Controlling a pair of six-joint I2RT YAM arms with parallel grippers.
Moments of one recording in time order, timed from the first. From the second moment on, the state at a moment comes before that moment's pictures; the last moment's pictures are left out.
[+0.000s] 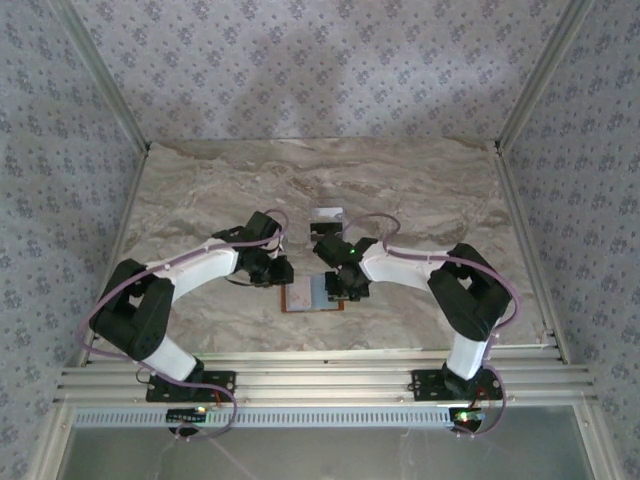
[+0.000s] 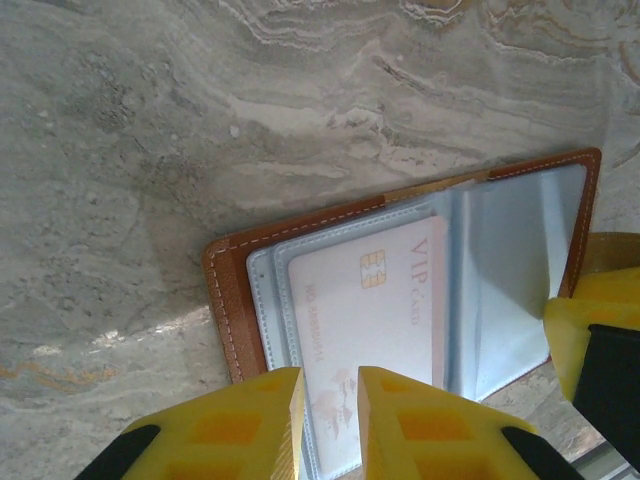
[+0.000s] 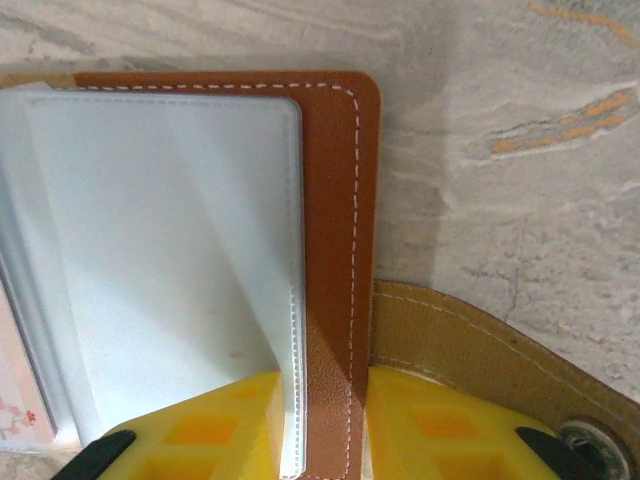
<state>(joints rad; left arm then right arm) -0.57 1.56 0.89 -0.55 0.32 -0.57 0.86 1.77 1.08 -0.68 -0.05 0.80</state>
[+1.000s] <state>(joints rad) -0.59 1.63 0.89 -0.55 0.30 -0.57 0.86 1.75 1.22 -0.61 -0.16 0.80</state>
